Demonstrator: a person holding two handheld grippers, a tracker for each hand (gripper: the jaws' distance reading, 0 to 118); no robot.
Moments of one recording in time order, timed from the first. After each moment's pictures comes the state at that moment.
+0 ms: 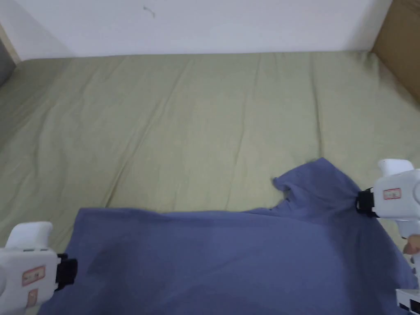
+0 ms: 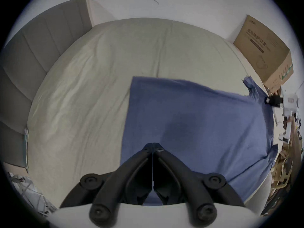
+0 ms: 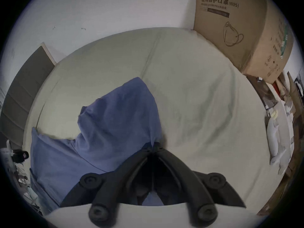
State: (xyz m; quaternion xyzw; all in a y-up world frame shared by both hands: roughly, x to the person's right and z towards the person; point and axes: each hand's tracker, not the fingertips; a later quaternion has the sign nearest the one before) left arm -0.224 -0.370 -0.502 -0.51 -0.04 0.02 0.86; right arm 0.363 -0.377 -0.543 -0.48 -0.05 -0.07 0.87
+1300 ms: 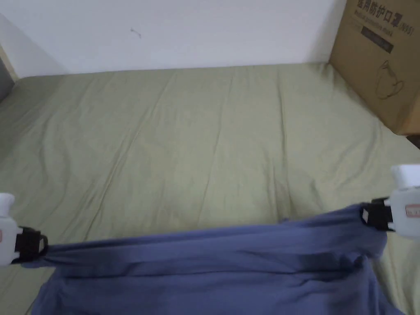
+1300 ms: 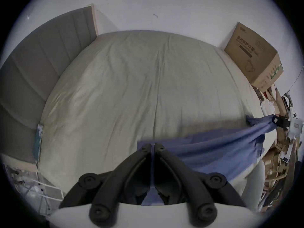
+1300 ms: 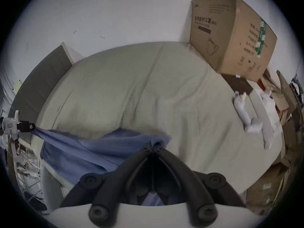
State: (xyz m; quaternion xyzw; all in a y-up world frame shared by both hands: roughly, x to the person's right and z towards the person) left arm -0.263 -0.298 -0.404 -0.50 -0.06 0.02 0.86; right arm 0.348 -0.290 -0.325 -0.45 -0.03 -0.06 0.89
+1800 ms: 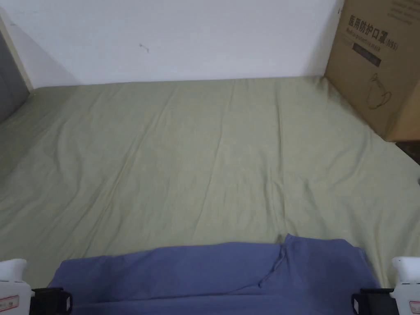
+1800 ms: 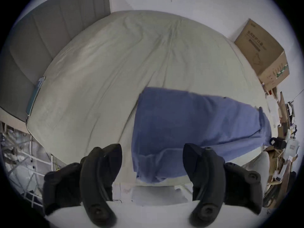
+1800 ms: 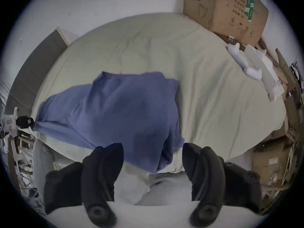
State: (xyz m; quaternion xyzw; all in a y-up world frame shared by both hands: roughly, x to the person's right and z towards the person) left arm -0.268 -0.350 -0.322 -0.53 -0.03 0.07 0.84; right arm 0.347 -0.363 -0.222 -0.52 -0.04 -0.08 0.85
